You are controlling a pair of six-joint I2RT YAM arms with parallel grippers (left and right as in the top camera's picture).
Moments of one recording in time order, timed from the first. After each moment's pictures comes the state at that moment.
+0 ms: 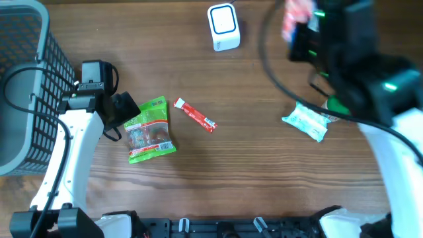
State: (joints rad) left arm 0.05 1.43 1.09 -0.99 -0.17 -0.52; right arm 0.37 1.47 1.91 -1.15 0.28 0.33
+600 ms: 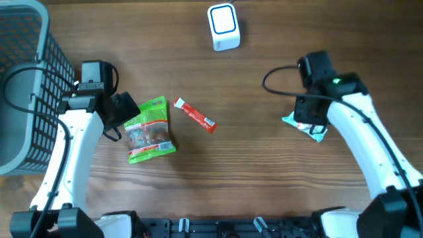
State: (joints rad) left arm 0.05 1.43 1.09 -0.99 -0.17 -0.52; right arm 0.20 1.52 1.15 -1.07 0.28 0.35
